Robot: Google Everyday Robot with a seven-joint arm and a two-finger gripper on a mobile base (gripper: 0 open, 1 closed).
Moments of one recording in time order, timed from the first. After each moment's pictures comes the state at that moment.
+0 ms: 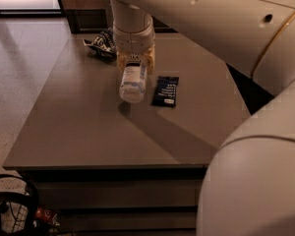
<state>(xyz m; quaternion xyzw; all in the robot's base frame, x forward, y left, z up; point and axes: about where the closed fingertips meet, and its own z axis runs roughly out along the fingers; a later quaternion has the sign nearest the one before) 0.634 0.020 0.881 0.04 0.99 0.00 0.13</state>
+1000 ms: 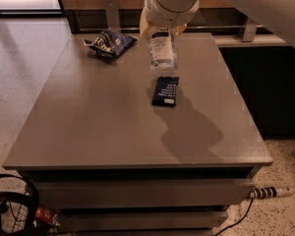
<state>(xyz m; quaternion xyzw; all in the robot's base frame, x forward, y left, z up) 0.629 -0.041 0.983 -0.07 0.94 0.04 0.33</state>
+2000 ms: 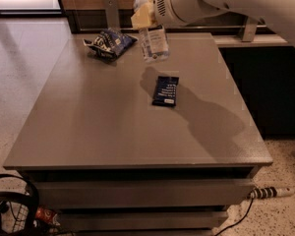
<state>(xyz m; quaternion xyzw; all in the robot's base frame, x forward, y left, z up) 0.672 -0.012 0.995 -0.22 0.85 0.16 0.45</state>
